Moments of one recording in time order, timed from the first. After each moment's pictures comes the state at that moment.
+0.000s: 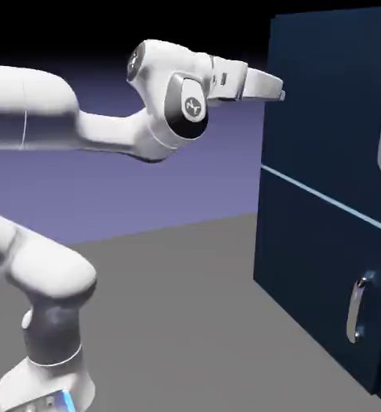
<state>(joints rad) 0.58 -0.86 -0.61 -2.43 -1.03 3.01 1.27</state>
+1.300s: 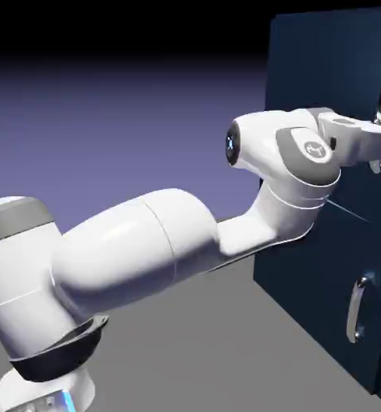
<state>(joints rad) 1.16 -1.22 -1.17 -2.12 -2.26 2.78 1.97</state>
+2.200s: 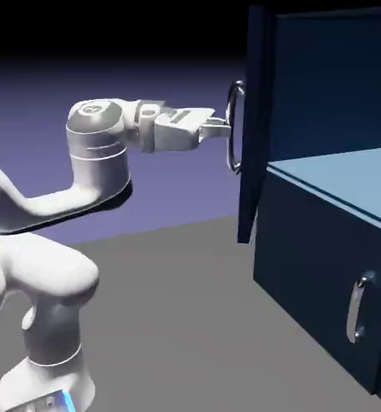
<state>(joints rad) 0.57 -1.39 -0.29 -2.84 -1.81 1.99 2.24</state>
